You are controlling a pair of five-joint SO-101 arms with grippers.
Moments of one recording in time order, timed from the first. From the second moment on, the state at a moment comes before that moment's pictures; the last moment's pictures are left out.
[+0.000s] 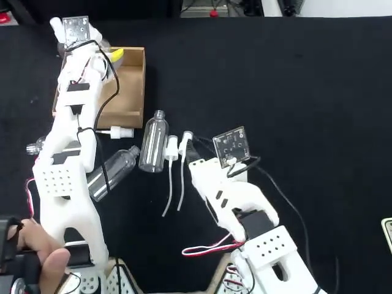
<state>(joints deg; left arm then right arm) -11.8 40.7 -17.0 8.0 -1.8 -23.6 -71.6 88.8 15.1 -0.9</state>
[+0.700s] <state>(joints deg) -12.7 39.2 -16.9 11.8 -4.4 -23.6 -71.6 88.8 15.1 -0.9</state>
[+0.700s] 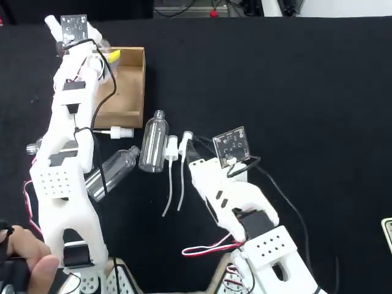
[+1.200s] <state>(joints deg) -12.8 39.2 -16.9 13.8 -4.4 -23.6 -71.6 88.8 15.1 -0.9</state>
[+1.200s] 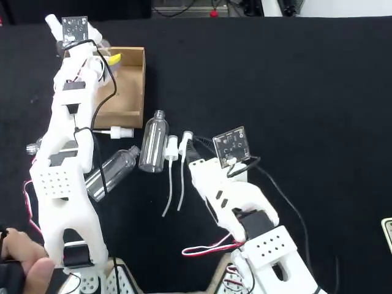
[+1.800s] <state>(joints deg) -13.6 29.4 -8.7 14.2 -4.4 -23.6 -71.6 88.8 15.1 -0.9</state>
